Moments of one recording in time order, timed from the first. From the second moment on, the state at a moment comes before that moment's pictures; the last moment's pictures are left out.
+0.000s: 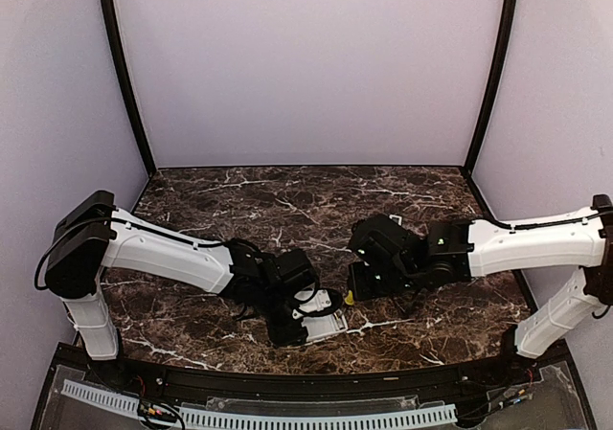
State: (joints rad) left arm -1.17 1.84 1.13 -0.52 0.08 0.12; right arm 1.18 1.44 1.01 -0.56 0.29 0.83
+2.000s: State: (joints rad) left arm -1.16 1.84 1.12 -0.47 -0.69 0.23; right arm 0.87 1.25 0.70 -0.13 -0.20 0.80
